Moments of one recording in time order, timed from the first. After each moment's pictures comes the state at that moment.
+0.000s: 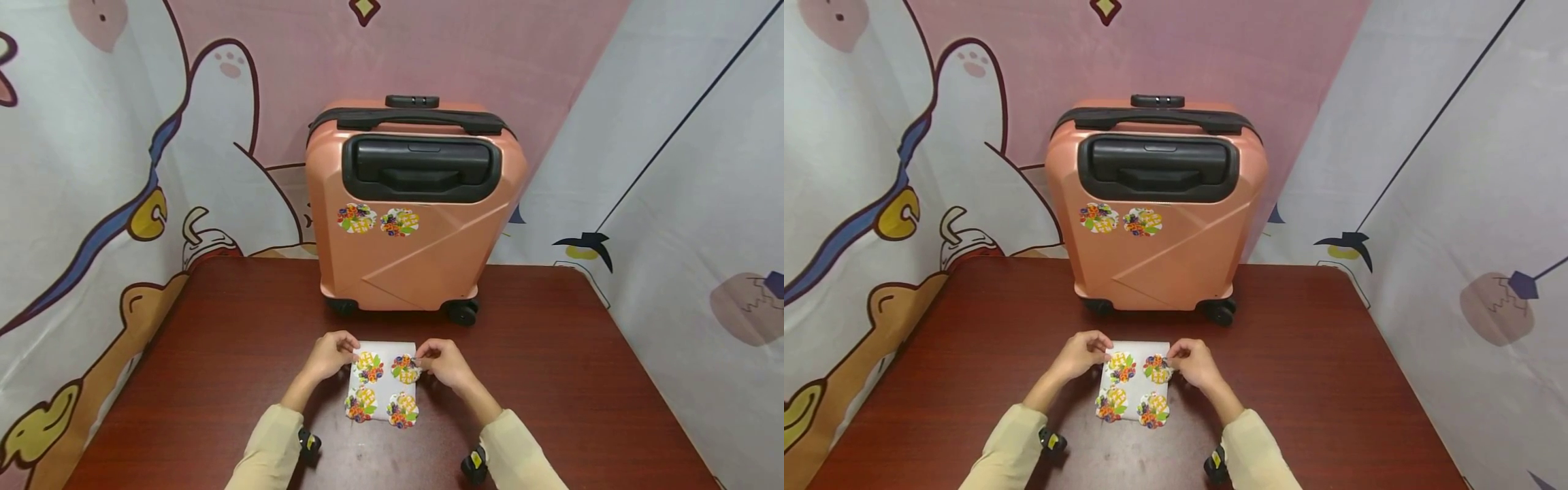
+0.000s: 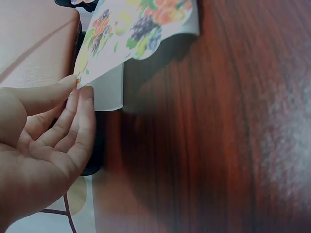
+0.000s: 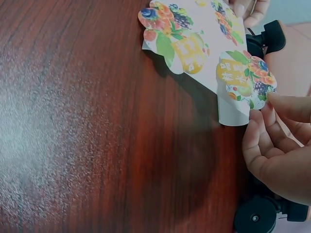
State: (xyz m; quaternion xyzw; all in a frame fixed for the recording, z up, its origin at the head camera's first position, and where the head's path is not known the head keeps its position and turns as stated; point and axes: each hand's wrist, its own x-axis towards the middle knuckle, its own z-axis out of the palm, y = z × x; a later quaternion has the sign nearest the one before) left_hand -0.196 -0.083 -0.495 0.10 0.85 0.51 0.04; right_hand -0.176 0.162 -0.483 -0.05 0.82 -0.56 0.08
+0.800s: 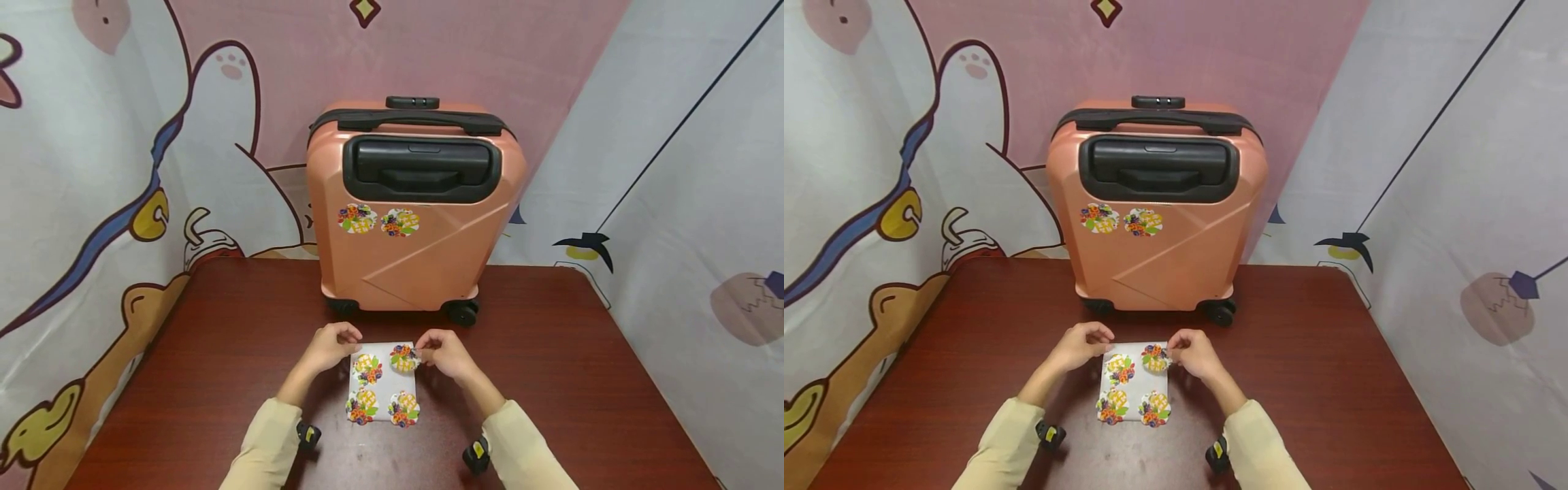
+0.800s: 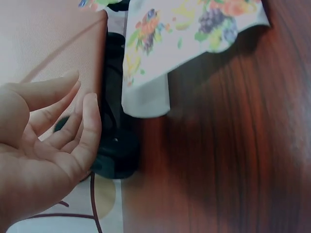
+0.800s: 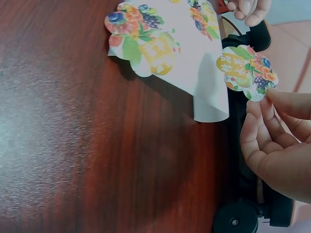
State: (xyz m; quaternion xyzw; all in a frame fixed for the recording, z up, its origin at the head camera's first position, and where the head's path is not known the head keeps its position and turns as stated) left_hand -0.199 -0.086 -0.469 0.13 0.87 0.47 0.04; right_hand -0.186 0.163 -0.467 -0.08 0.82 -0.56 0.09
